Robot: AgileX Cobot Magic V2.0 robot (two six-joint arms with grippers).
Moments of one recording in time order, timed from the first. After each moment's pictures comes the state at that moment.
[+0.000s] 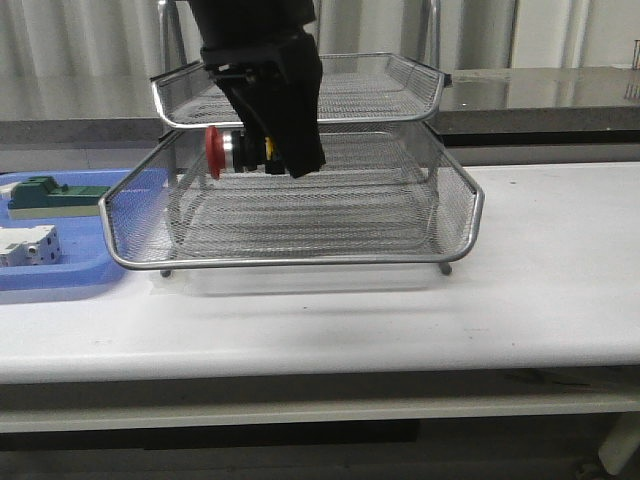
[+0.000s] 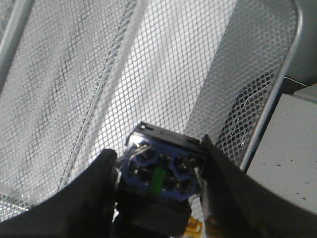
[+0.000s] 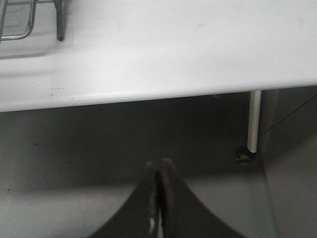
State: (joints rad) left arm -0.60 1.96 -1.81 -0.13 1.20 0.56; right arm 0.10 0.60 -0.73 -0.13 0.99 0.20
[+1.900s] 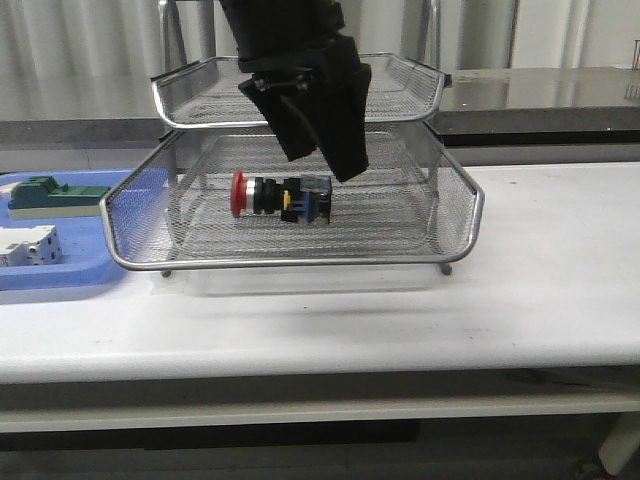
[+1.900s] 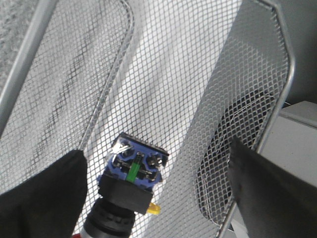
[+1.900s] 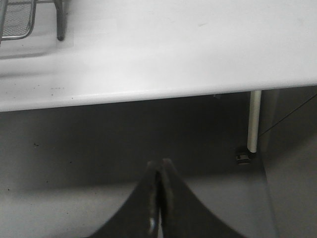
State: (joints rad) left arm -0.60 2.05 -1.93 -0.20 1.23 0.54; right arm 0.10 0.60 -0.73 -0.13 0.99 0.20
